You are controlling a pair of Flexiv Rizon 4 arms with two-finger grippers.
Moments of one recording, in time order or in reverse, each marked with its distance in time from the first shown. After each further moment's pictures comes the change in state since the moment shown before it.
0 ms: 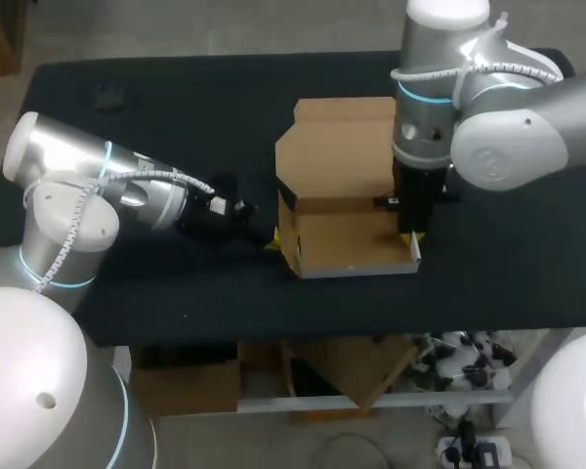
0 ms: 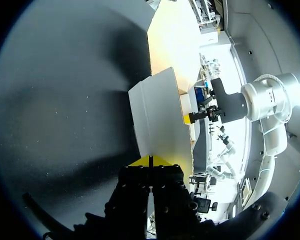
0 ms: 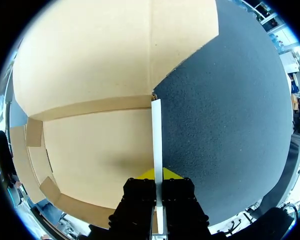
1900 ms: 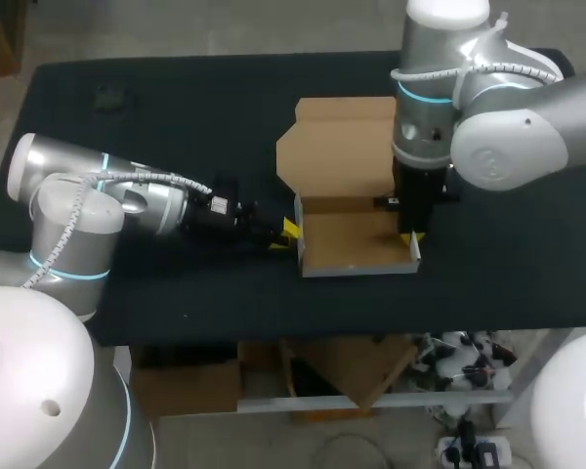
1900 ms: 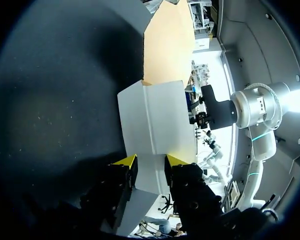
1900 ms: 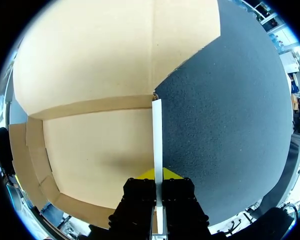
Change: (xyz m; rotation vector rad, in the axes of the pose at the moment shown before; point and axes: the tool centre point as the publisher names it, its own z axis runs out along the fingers) left arm 0.012 -0.009 0.008 0.025 0.130 -0.034; right arm 0.000 0.000 0.000 0.000 0.000 0.000
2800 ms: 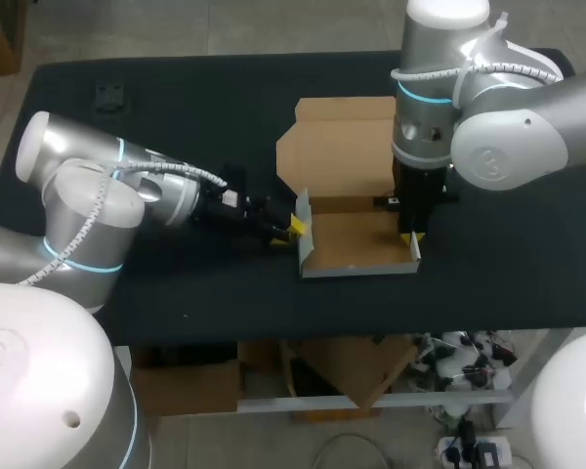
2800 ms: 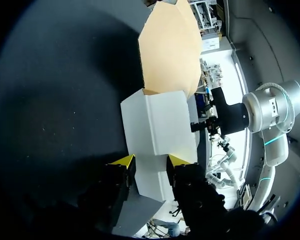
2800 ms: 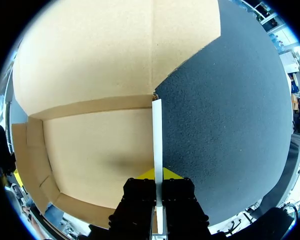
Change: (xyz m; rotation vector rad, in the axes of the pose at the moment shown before) left arm -0.001 -0.010 0.004 0.027 -0.141 0.014; right arm 0.000 0.000 0.000 0.000 0.000 0.000
